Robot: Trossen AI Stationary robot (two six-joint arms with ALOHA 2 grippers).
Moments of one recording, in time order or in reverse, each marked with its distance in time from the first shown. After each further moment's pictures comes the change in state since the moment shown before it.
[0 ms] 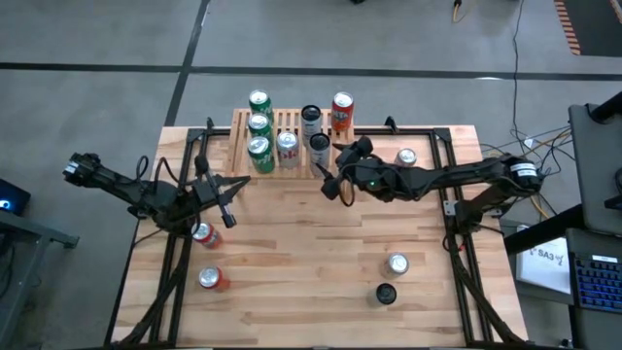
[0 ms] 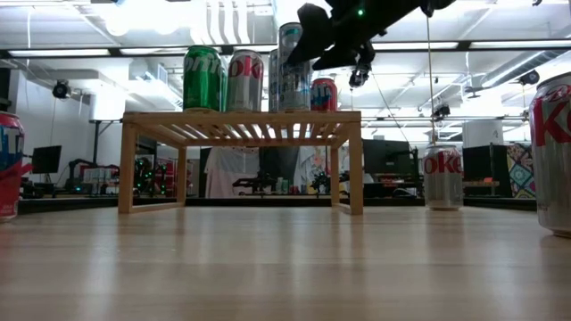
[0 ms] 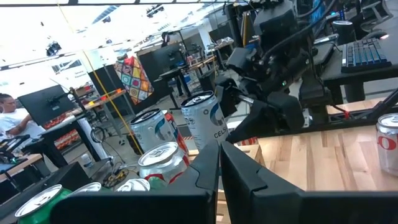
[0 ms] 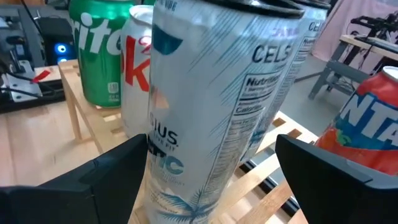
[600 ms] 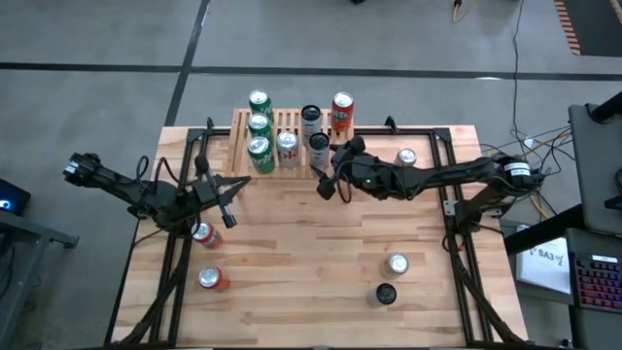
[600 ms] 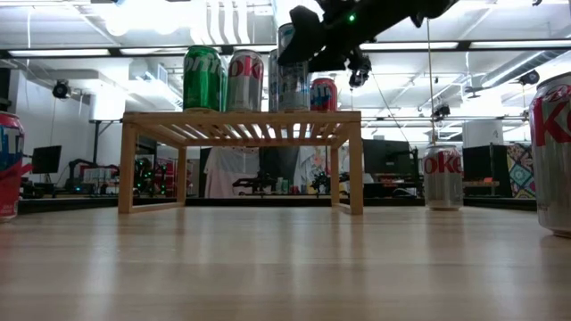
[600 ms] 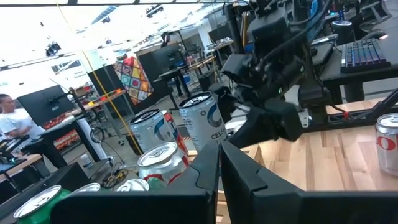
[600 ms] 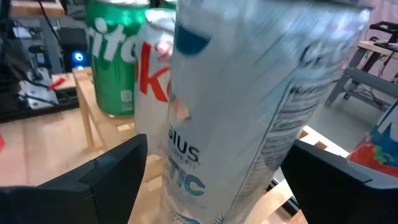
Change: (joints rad) left arm 0.000 0.002 0.000 0.003 0.002 0.001; right arm -0.025 0.050 0.001 0.102 -0.083 -0.024
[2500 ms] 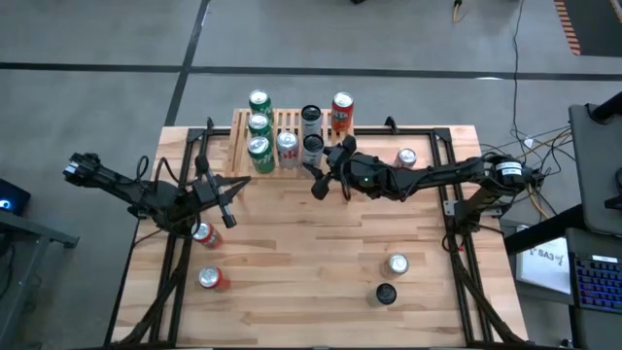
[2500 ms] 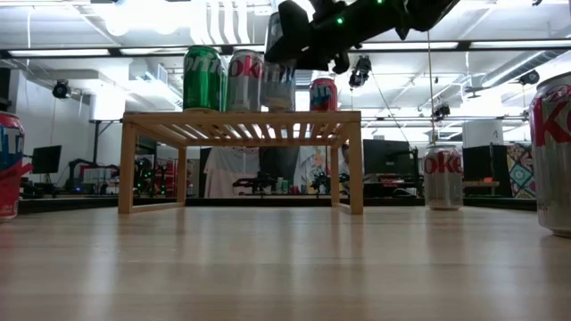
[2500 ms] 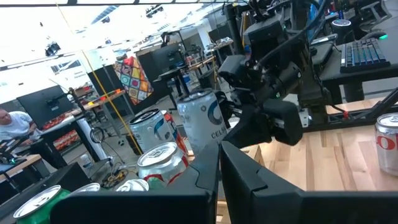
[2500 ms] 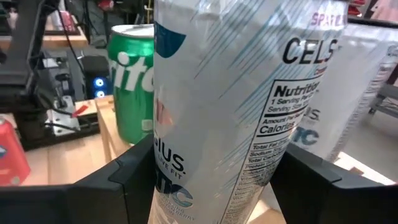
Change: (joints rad) left arm 0.000 0.000 0.000 -0.001 0.001 0.000; right arm -0.019 0.056 -0.001 0.187 -0.077 -0.014
